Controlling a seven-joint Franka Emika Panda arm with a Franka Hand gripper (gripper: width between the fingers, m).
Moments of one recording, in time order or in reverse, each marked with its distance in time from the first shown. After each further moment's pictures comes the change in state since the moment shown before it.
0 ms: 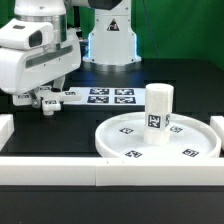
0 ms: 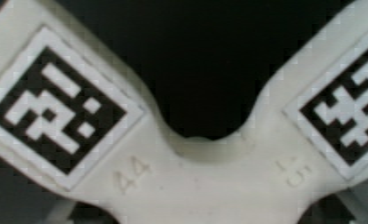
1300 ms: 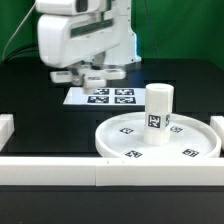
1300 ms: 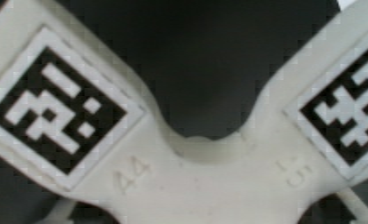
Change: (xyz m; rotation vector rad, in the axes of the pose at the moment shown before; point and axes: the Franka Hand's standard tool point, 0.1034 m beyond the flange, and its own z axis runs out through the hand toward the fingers) arm 0.100 -0.010 -0.064 -0.005 0.015 0.048
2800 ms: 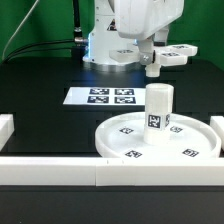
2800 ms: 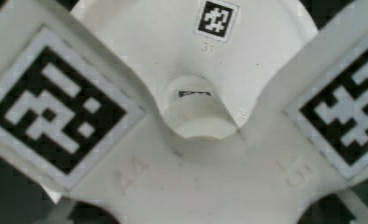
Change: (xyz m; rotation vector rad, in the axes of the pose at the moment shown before) arm 0.125 0.033 -0.059 0.013 0.017 -0.111
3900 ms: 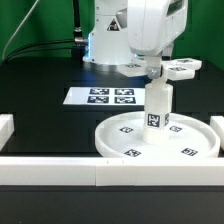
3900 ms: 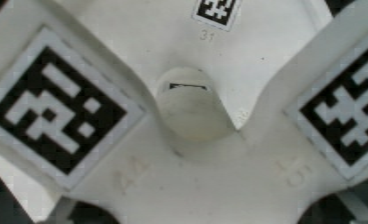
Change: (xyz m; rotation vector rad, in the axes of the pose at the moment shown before) arm 0.007 -0.010 0.025 -0.024 0.000 -0.037
